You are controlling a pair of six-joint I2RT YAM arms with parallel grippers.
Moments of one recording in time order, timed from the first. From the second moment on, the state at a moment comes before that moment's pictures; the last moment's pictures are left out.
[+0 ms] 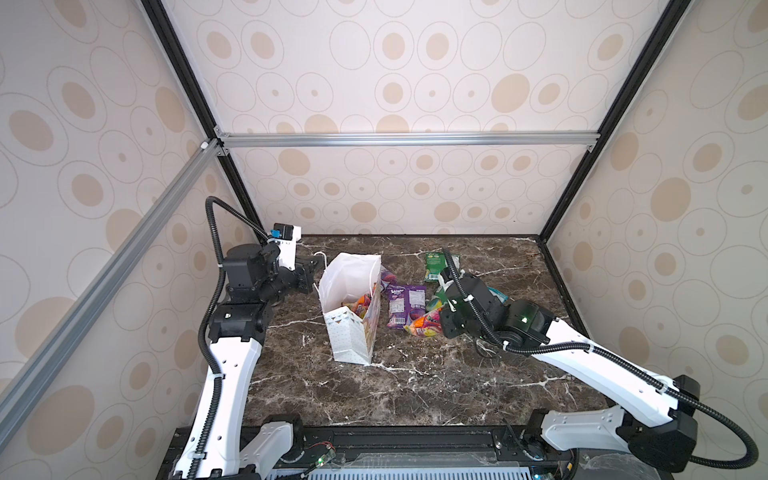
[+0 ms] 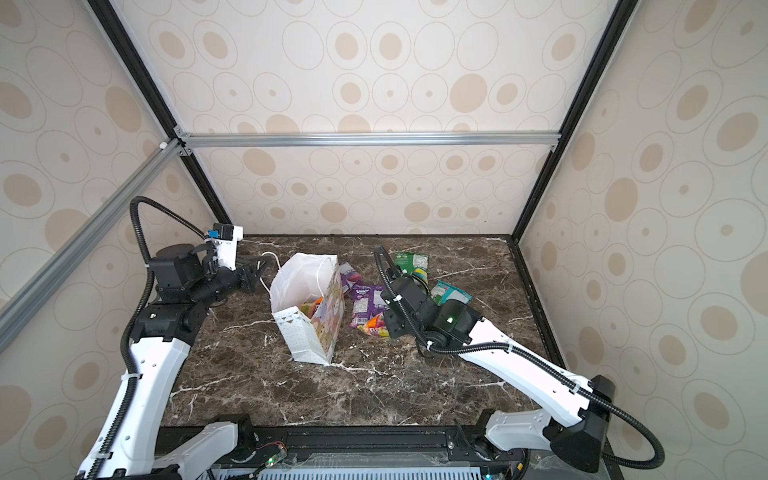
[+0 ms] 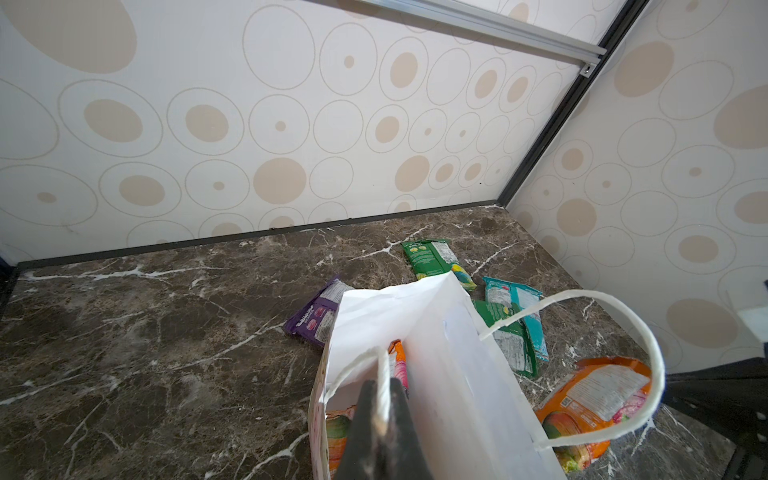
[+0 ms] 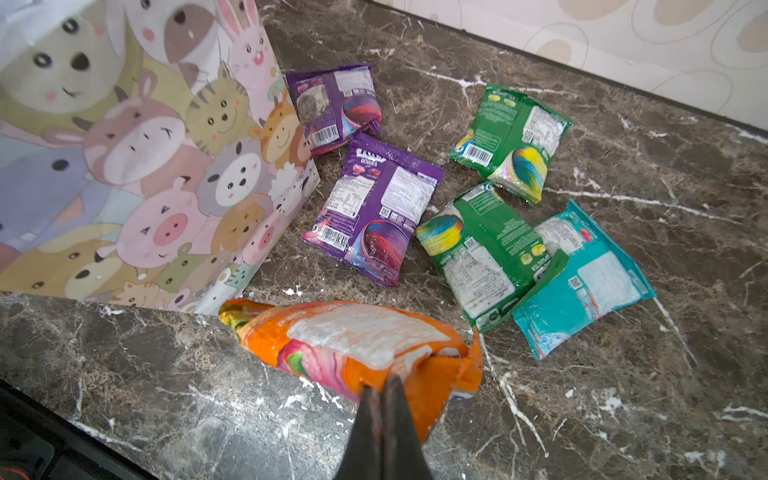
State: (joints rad) left arm 0.04 1.02 1.17 -0.50 0.55 -0.06; right arm 0.91 1.25 1.30 -0.88 0.35 0.37
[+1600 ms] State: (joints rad) left arm 0.04 1.01 1.17 -0.50 0.55 -0.06; right arm 0.90 1.55 2.08 -0.87 0.37 0.03
